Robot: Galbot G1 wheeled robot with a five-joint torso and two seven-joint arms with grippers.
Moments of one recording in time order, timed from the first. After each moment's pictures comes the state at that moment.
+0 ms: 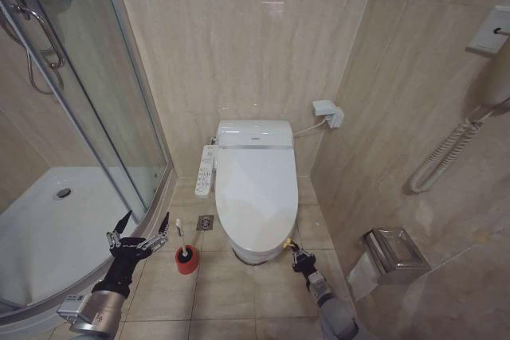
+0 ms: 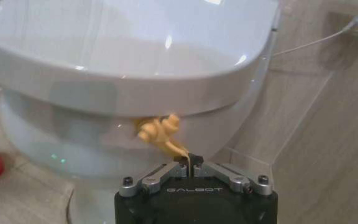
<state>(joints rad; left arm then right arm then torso) 1.65 -1.31 -0.72 -2.22 -0.36 -0.04 0.09 -1.18 1.24 0.22 1.34 -0.01 0.15 0.10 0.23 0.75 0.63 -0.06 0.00</state>
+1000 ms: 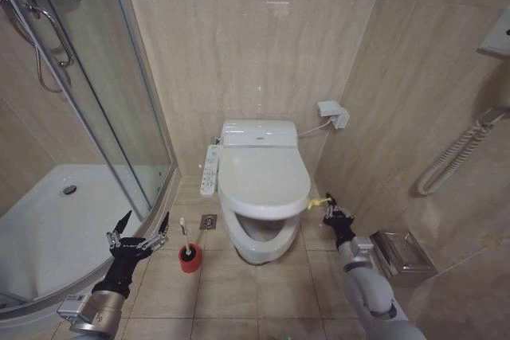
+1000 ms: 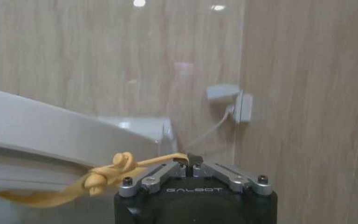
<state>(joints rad) 1.65 -1.31 -0.72 -2.22 -0.36 -0.04 0.09 -1.26 1.29 0.53 1.83 0.27 0.03 0.16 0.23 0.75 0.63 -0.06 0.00</state>
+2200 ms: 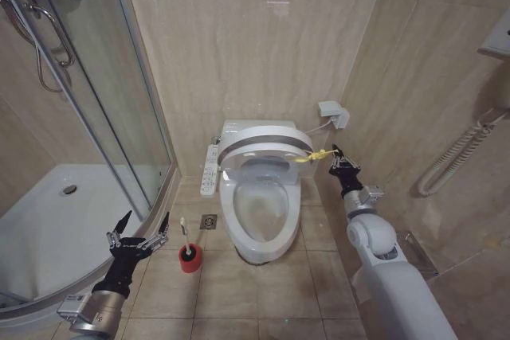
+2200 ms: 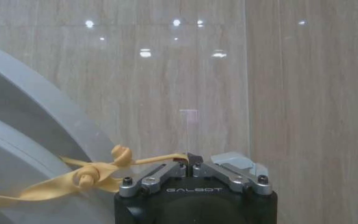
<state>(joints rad) 1.65 -1.31 -0.72 -2.22 -0.36 -0.04 0.09 -0.97 1.23 0.55 1.79 0.35 -0.03 0.10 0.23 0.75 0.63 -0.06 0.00</state>
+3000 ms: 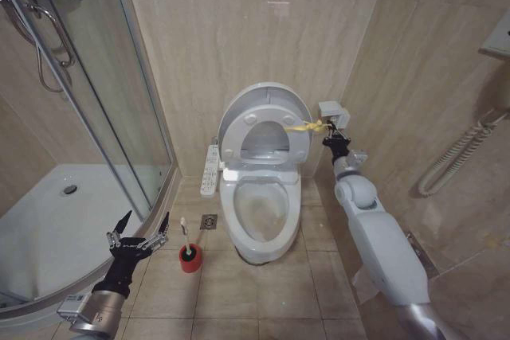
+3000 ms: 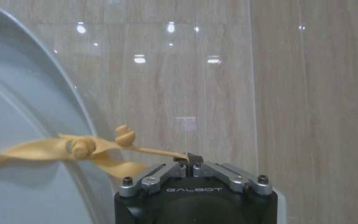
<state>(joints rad) 1.65 -1.31 -0.72 -2.22 -0.36 -0.04 0.09 -0.61 1.22 0.42 1.47 0.37 -0.02 0.14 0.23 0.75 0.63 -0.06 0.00</state>
